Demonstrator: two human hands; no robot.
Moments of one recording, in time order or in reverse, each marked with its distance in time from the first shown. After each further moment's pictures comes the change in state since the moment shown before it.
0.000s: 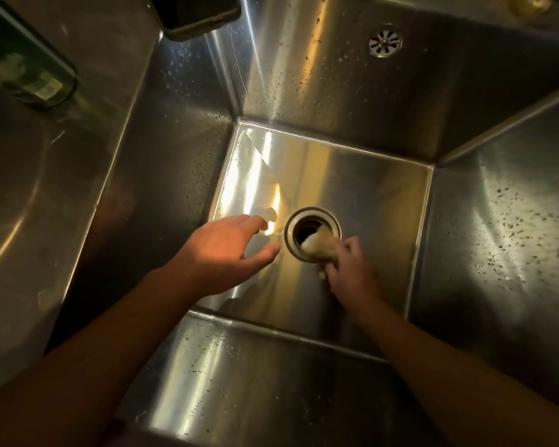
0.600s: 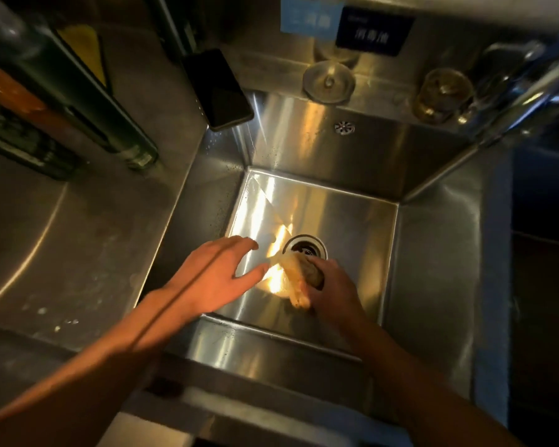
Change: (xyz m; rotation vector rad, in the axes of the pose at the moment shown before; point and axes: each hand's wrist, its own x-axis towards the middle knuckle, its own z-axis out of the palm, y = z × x) left_hand -0.083 0.050 -0.072 0.066 0.125 0.015; right_hand -0.072 -0.070 -0.090 0.364 -0.024 -0.125
